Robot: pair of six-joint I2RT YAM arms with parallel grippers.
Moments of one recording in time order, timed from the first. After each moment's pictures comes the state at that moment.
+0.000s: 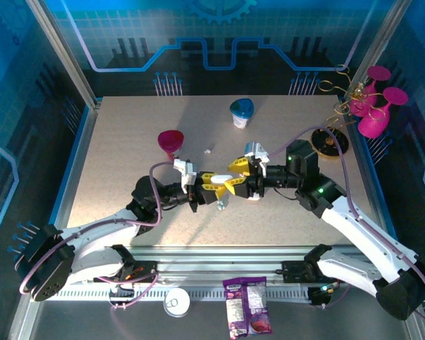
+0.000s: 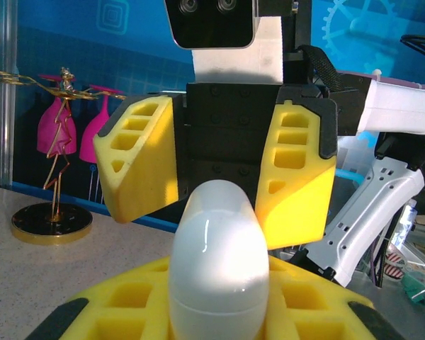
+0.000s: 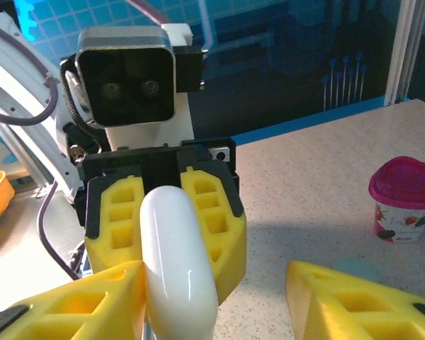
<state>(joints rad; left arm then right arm) -0.72 1.13 0.46 0.93 0.63 -0.37 0.57 0.98 0.89 -0.17 -0.78 -0.02</state>
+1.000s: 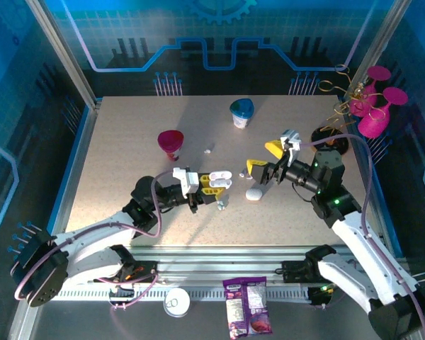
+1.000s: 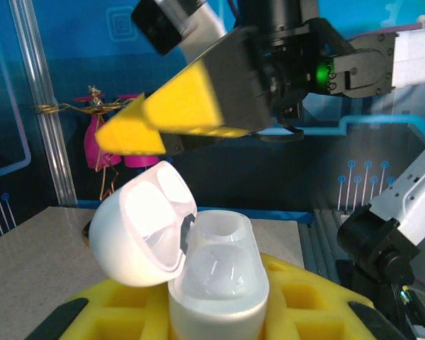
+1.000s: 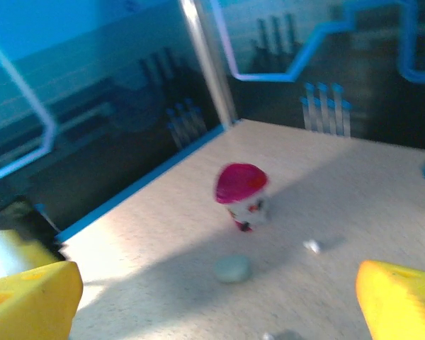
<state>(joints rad) -0.71 1.06 0.45 0.80 0.58 -0.04 0.32 0.83 0.75 -0.07 -0.52 0.25</state>
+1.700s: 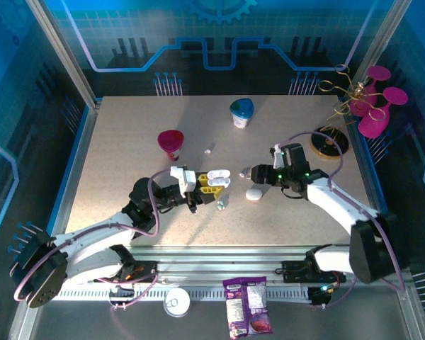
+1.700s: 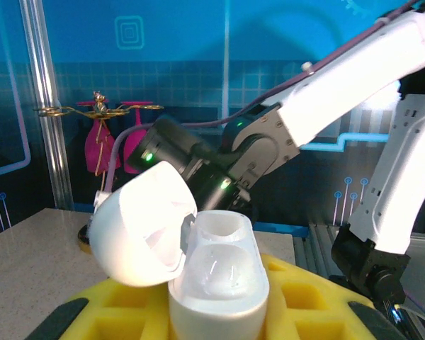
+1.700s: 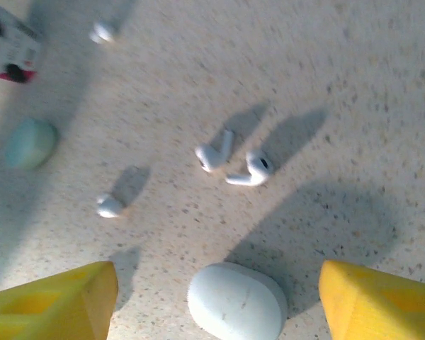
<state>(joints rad) -0.71 1.05 0.44 0.84 0.57 -0.12 0.30 1.33 0.75 -0.32 -0.26 0.41</state>
